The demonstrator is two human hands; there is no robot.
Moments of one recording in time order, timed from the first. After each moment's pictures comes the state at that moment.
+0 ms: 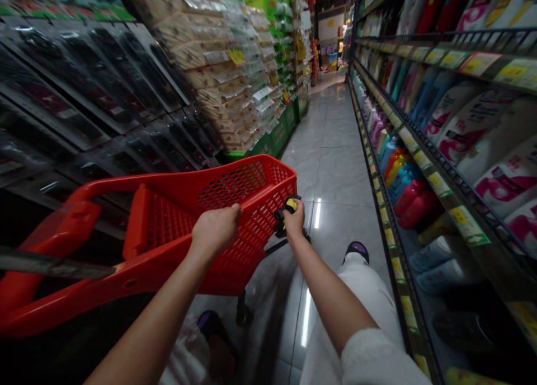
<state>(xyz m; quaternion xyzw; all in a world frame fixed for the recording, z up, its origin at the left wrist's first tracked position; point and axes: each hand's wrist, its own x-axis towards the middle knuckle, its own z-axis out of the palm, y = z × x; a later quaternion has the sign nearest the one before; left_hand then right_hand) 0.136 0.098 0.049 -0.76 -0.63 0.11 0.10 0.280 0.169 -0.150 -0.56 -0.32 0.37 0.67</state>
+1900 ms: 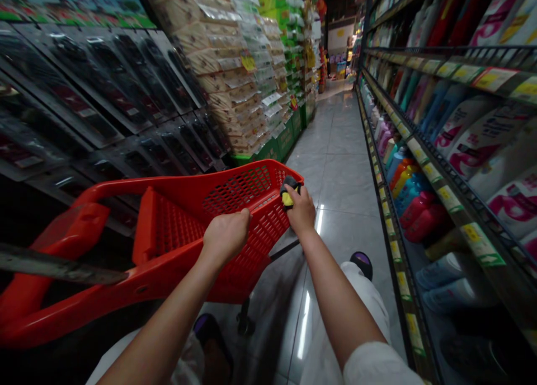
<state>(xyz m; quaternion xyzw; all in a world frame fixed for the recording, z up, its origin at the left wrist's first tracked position) 0.155 0.090 0.056 -0.76 -0.63 0.11 0.08 0.317 0.174 -0.078 -0.56 -0.62 0.10 0.54</state>
